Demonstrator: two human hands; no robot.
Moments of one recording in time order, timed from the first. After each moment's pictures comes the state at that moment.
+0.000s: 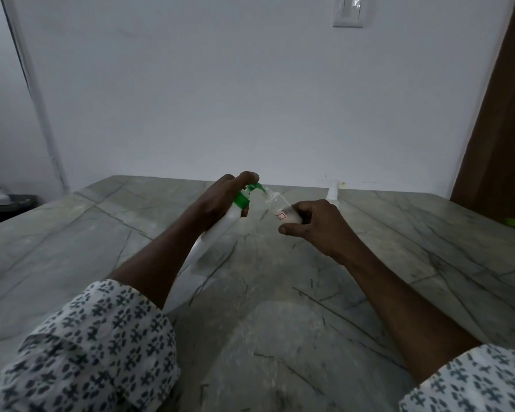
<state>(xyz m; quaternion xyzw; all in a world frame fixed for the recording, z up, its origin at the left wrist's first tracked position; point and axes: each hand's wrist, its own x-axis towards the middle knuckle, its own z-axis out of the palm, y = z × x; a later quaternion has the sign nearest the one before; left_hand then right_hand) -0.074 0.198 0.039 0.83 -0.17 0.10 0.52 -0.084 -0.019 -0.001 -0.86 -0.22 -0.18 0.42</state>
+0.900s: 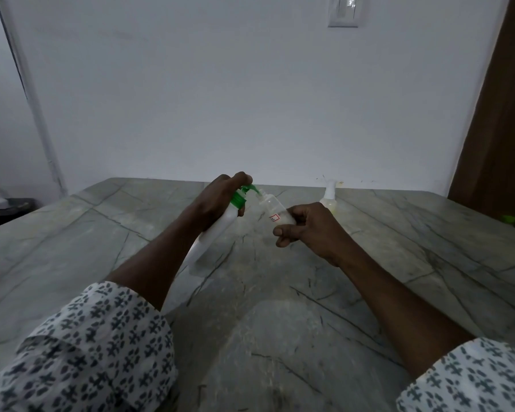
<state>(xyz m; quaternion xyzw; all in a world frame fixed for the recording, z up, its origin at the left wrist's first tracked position) -0.067 0.199 0.038 0.82 -0.16 0.11 0.53 -0.081 -0.017 -0.009 -0.81 -0.24 -0.08 0.53</state>
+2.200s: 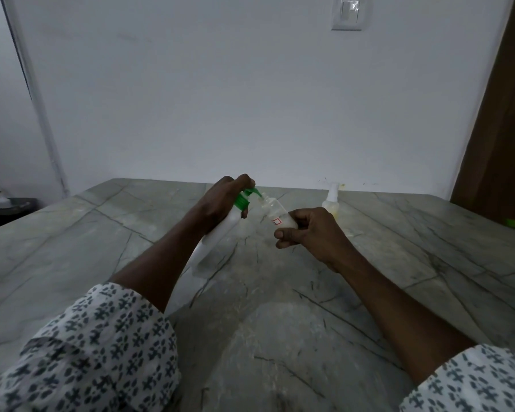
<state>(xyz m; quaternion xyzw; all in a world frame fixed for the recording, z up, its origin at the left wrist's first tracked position) -0.071 0.198 0.037 0.82 -0.18 0.12 0.53 -0.079 -0.015 -0.017 -0.78 -0.24 -0.09 0.57</state>
